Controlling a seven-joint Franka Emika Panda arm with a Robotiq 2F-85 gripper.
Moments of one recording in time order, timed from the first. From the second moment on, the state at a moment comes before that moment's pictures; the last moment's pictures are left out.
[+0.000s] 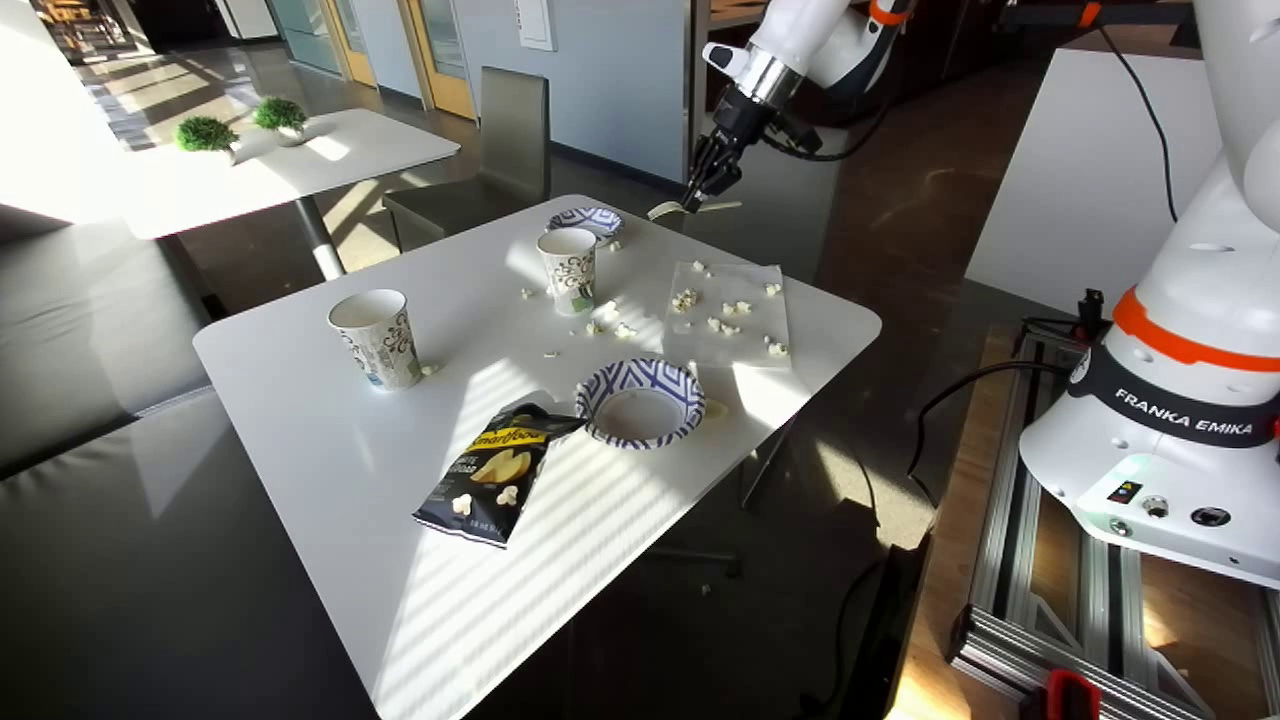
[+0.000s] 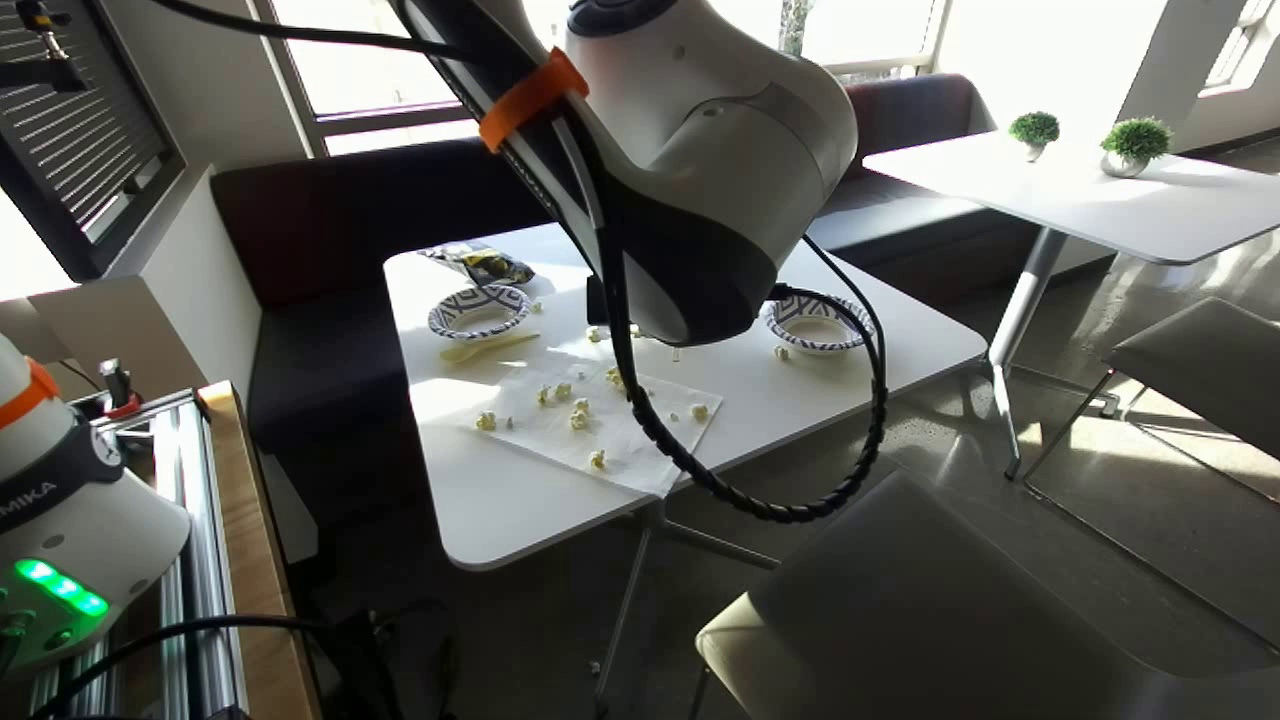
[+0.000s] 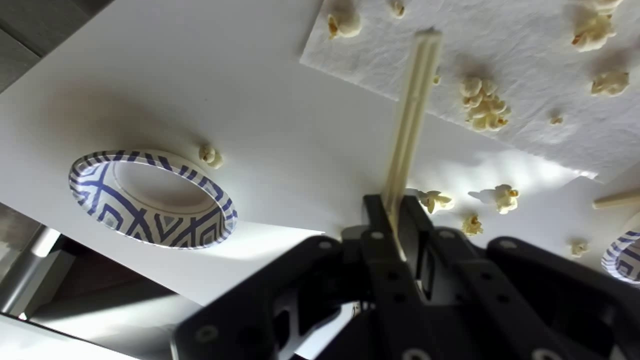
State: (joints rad) arm -0.19 0.64 -0.46 -1.77 -2.08 4.05 0.98
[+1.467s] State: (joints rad) arm -0.19 1.13 -0.35 -1.13 -2.03 4.02 1.10
